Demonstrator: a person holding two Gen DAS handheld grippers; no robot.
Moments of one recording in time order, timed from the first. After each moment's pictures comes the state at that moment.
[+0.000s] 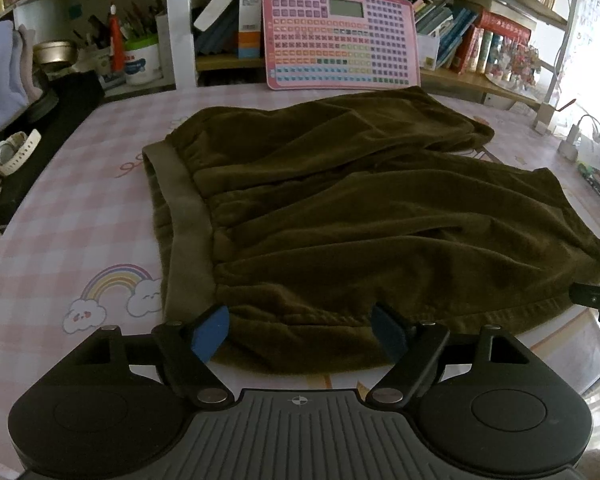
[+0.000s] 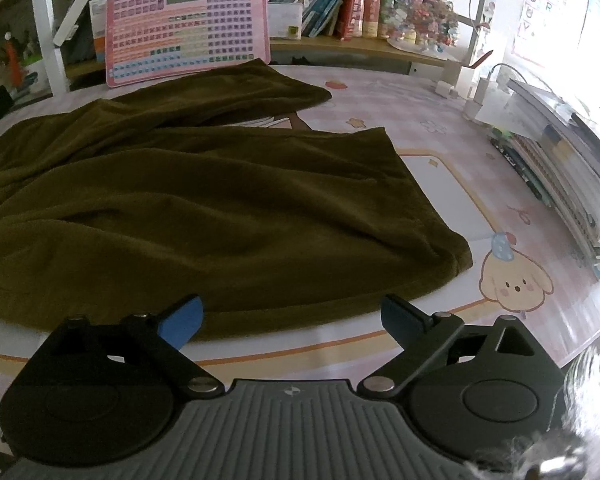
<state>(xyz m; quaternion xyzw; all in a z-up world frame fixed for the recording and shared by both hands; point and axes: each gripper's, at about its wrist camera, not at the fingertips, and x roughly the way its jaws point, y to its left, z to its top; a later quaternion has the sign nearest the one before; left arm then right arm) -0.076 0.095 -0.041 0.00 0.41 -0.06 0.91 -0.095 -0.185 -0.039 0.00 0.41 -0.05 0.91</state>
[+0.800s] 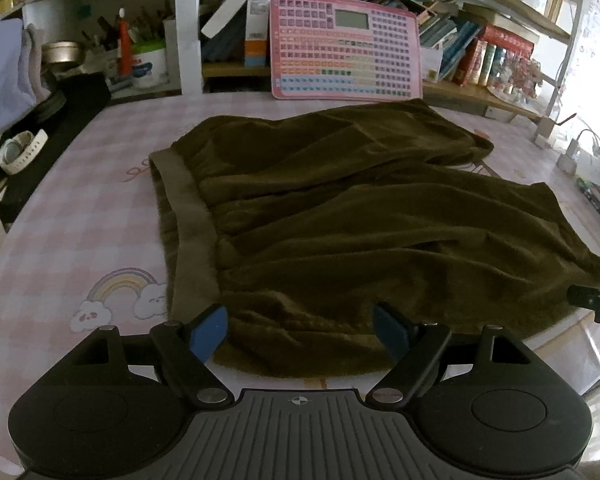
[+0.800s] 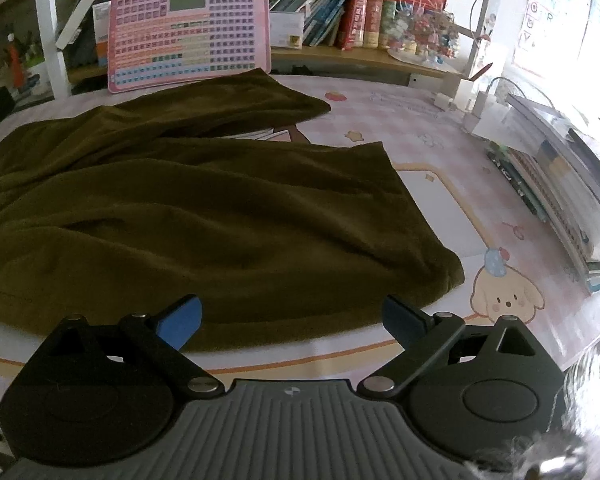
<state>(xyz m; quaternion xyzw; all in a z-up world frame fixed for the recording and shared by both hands) -0.077 0.098 -0.031 -0.02 0.41 -0.06 0.91 -0.091 -0.186 -0.029 -0.01 0.41 -0.06 0.91</state>
